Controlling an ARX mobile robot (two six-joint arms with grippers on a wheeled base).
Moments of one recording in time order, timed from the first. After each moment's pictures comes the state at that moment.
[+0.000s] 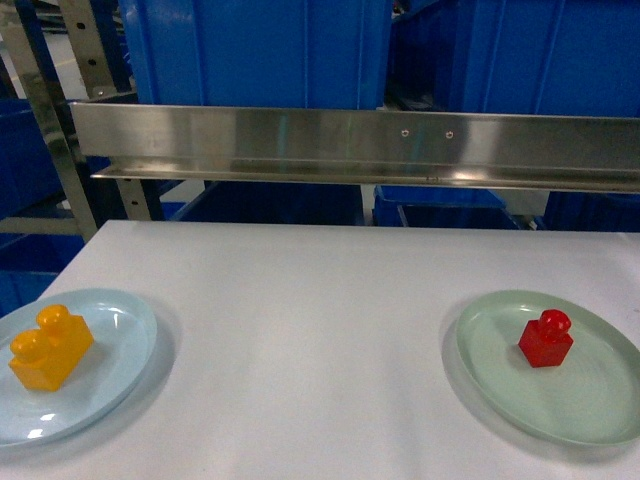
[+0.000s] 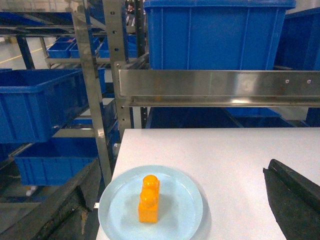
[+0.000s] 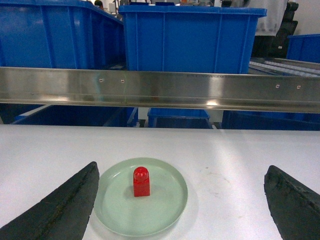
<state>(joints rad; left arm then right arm) 0.00 0.01 0.01 -0.01 0.00 0.00 0.00 0.00 0.01 0.00 0.00 0.00</state>
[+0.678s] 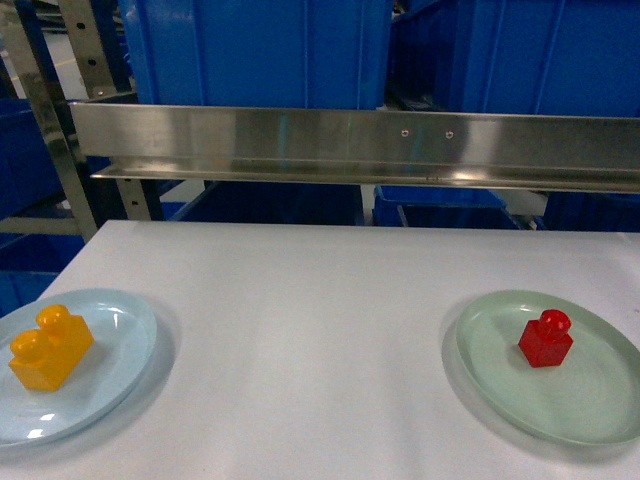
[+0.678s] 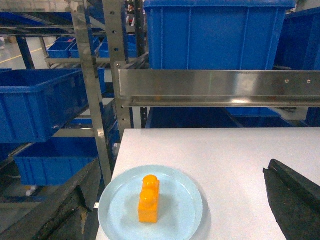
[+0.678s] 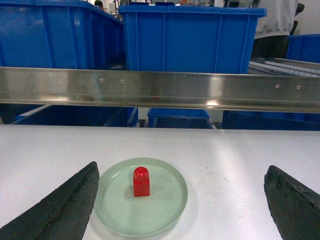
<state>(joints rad) 0.00 0.01 0.01 -0.01 0.00 0.00 0.00 0.00 0.01 0.00 0.00 0.00</state>
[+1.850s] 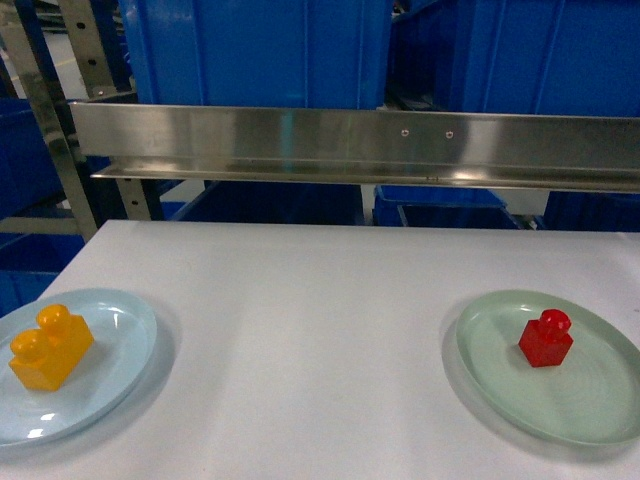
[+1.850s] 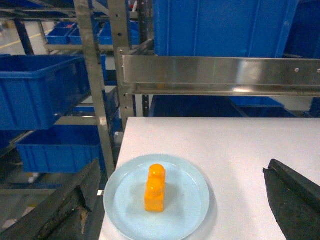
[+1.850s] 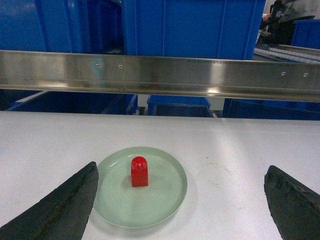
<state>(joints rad) 0.13 0.11 0.02 0.04 0.13 0.00 -0.02 0.19 0.02 0.11 -0.03 -0.01</state>
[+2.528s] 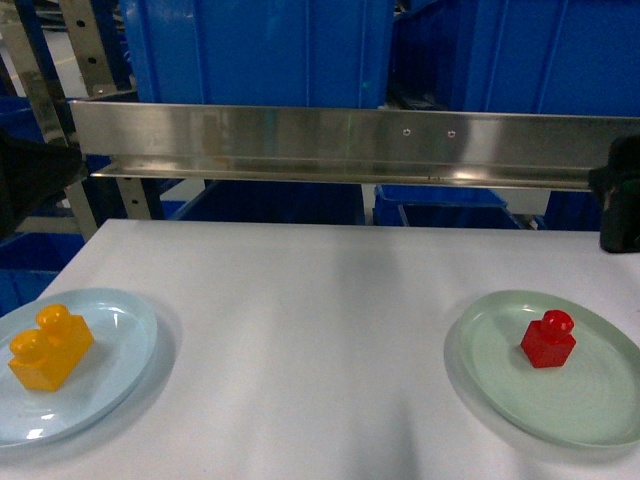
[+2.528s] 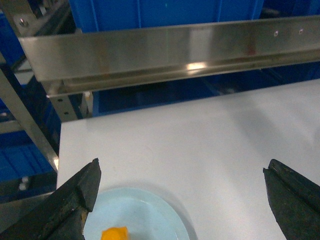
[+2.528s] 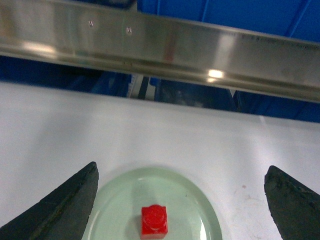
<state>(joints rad) 0.03 1.36 0.53 0.54 0.29 0.08 0.18 1.50 0.58 0.62 0.17 -0.04</state>
